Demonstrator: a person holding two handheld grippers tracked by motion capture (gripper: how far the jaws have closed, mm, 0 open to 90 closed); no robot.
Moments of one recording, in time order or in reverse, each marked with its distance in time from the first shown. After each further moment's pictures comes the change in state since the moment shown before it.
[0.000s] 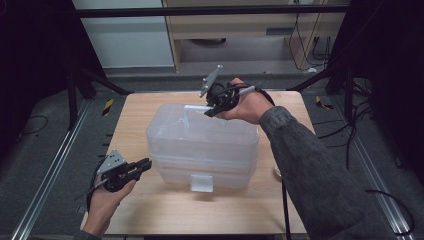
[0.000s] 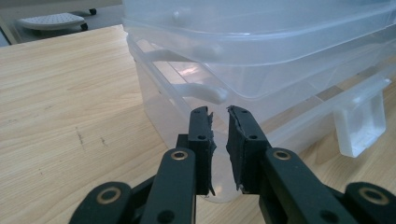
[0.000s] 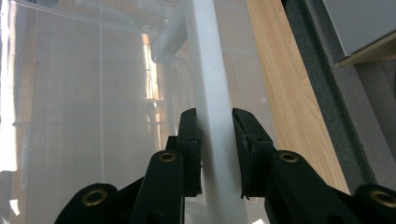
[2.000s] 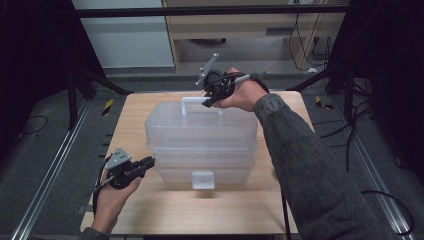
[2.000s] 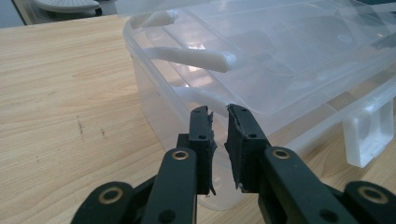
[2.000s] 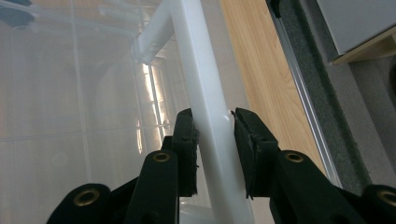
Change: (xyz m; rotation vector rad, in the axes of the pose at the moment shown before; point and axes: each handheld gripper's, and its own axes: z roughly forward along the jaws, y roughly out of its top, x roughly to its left) left arm -0.008 0.004 0.012 0.032 0.058 -0.068; right arm -0.030 0.013 0.009 0.013 -0.009 0.011
